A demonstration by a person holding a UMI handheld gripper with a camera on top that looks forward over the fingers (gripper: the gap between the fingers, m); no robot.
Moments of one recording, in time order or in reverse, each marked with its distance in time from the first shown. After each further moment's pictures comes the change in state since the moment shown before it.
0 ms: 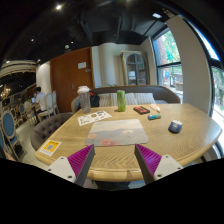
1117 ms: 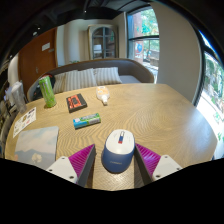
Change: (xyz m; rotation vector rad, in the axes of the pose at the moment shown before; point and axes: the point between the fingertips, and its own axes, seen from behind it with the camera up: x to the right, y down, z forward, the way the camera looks) arm 0.310 -0.011 0.188 -0.294 0.299 0.084
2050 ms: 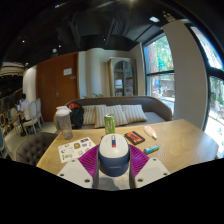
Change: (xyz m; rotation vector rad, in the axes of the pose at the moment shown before) arm -0.255 -0.080 -0.164 0.371 -0.136 -0.039
